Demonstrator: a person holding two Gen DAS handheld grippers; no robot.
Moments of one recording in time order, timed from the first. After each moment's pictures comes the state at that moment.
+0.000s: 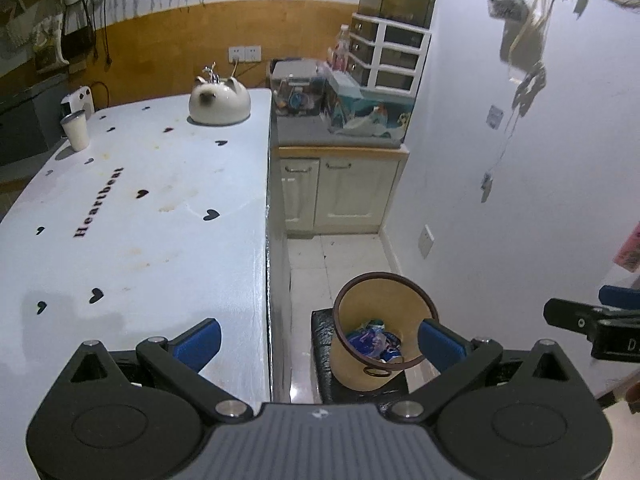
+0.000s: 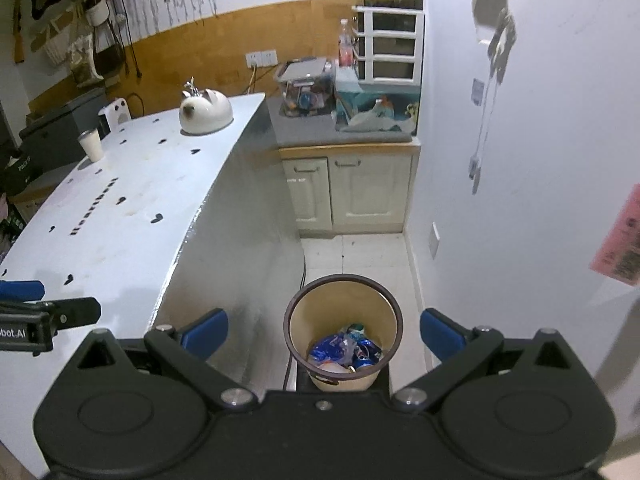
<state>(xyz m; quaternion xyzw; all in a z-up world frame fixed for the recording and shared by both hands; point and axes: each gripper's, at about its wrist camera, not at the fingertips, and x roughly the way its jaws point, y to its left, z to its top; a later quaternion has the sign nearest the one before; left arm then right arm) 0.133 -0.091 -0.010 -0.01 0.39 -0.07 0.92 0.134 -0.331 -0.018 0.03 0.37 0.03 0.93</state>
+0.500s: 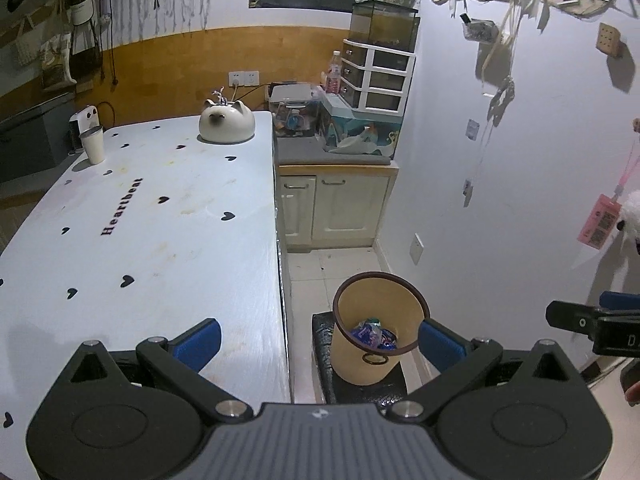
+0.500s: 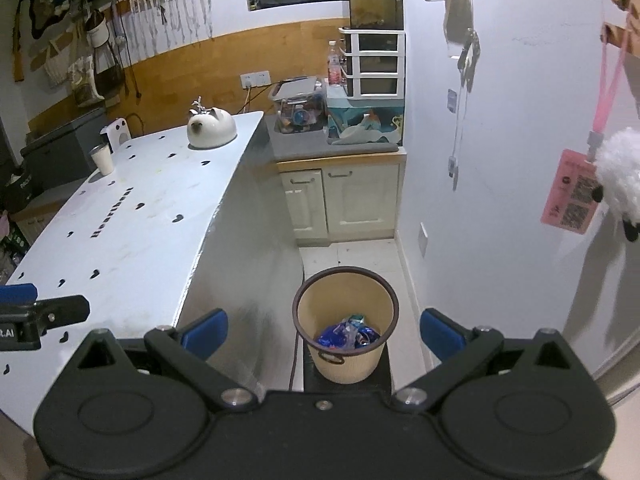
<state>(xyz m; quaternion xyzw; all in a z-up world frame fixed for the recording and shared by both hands) 0.046 -0.067 0.009 0.00 0.36 -0.08 0.93 0.037 -0.313 0.003 0.04 0.35 0.01 0.94</state>
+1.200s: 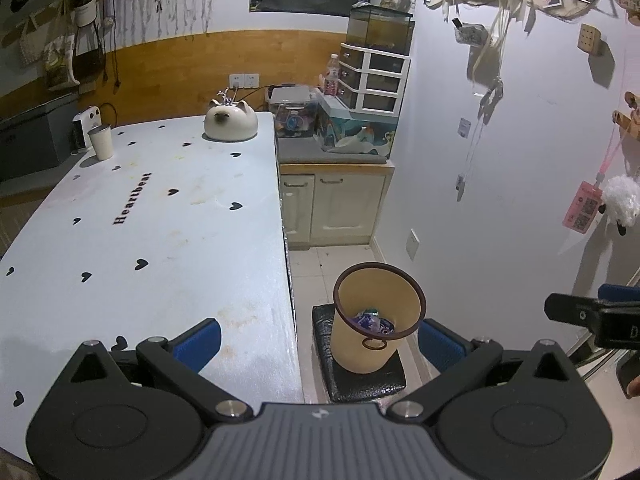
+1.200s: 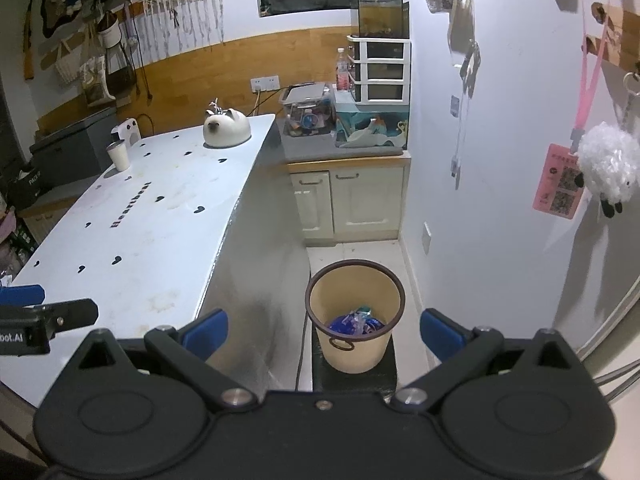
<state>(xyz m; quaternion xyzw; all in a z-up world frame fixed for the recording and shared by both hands) 0.002 -0.049 0.012 0.00 0.36 -0.08 0.93 -0.016 -0.290 0.012 0.04 0.34 0.01 0.94</state>
